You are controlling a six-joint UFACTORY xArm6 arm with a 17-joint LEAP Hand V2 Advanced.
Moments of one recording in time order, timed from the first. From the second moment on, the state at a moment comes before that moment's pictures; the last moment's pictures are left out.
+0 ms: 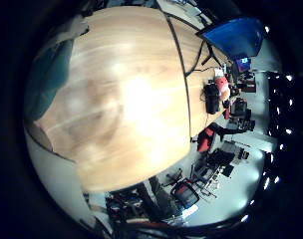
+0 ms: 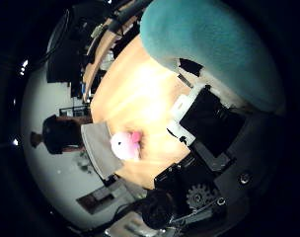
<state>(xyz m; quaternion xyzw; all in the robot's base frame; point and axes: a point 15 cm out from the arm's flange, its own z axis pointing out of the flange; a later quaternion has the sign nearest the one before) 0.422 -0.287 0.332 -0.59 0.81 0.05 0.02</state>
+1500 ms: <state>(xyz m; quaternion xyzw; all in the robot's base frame) 0.373 0.301 0.417 -0.88 0.47 0.03 0.02</state>
